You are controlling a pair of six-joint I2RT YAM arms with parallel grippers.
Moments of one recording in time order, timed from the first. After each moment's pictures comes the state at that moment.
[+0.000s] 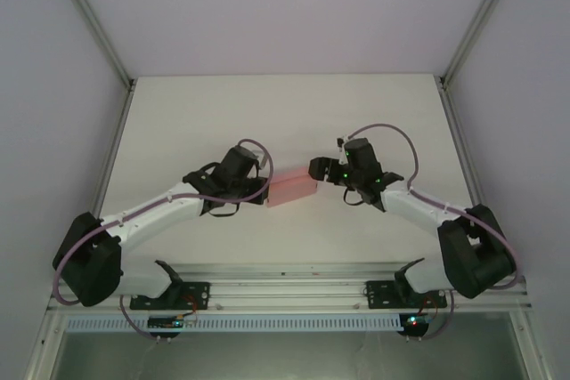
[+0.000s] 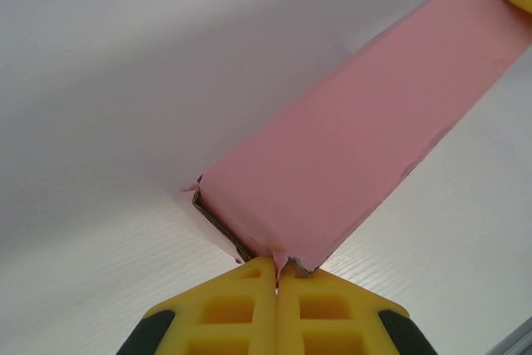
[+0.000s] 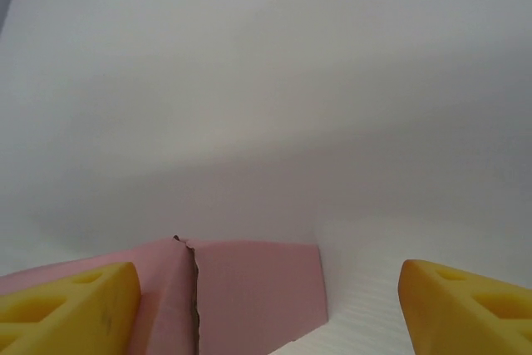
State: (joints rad) left arm -0.76 1.33 0.86 -0.43 0.08 -0.50; right arm 0.48 1.38 0.68 0.03 -0.17 0.59
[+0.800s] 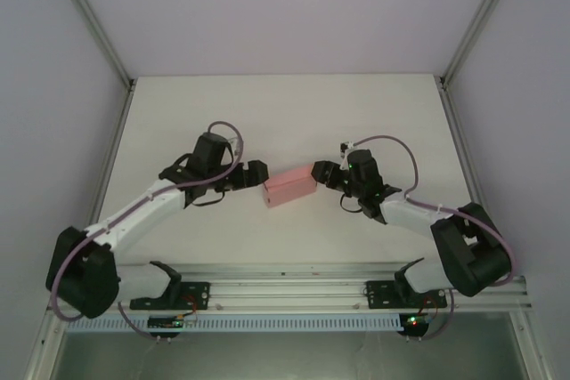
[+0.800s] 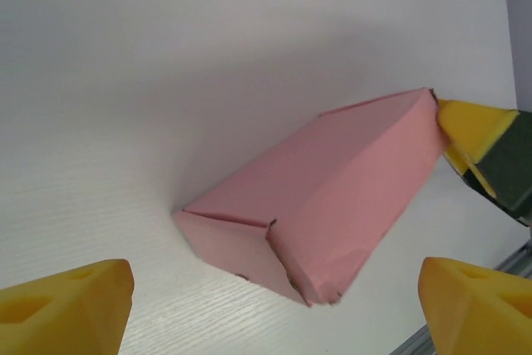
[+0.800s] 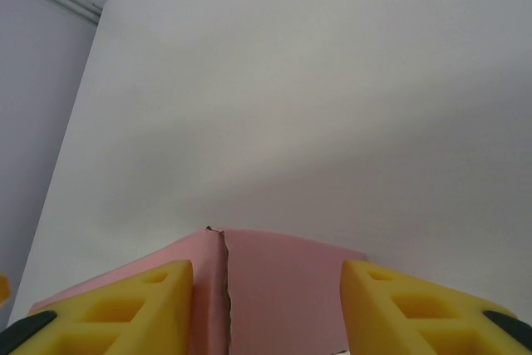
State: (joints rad) left arm -0.54 1.27 0.84 -0.37 0.33 -0.67; right arm 0.50 1.39 0.53 0.32 -0.19 0.74
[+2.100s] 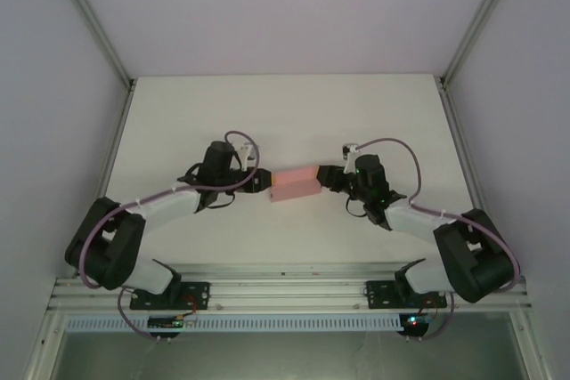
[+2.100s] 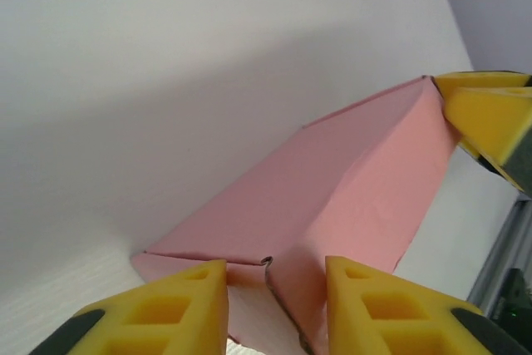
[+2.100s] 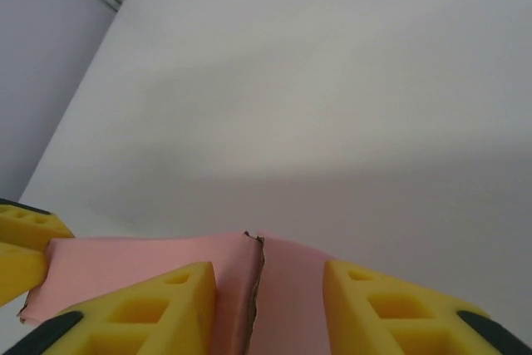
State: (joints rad) left arm -0.55 1.44 0.73 0.01 0.45 -0.51; right arm 0.47 1.33 0.49 0.35 -0.23 0.58
